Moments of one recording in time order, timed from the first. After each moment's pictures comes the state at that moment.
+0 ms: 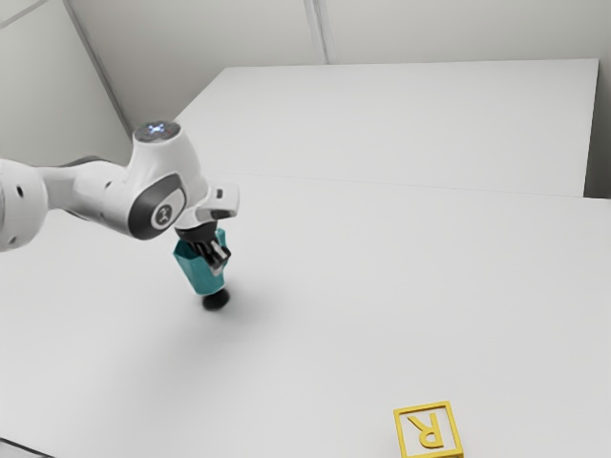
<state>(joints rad) 0.06 -0.04 -0.08 -2.30 0.18 2.35 0.24</state>
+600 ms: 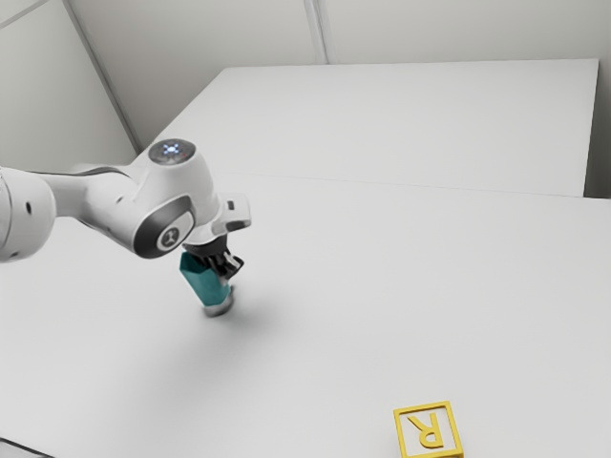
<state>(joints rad) 0.05 -0.04 -0.10 -2.37 0.28 2.43 -0.05</state>
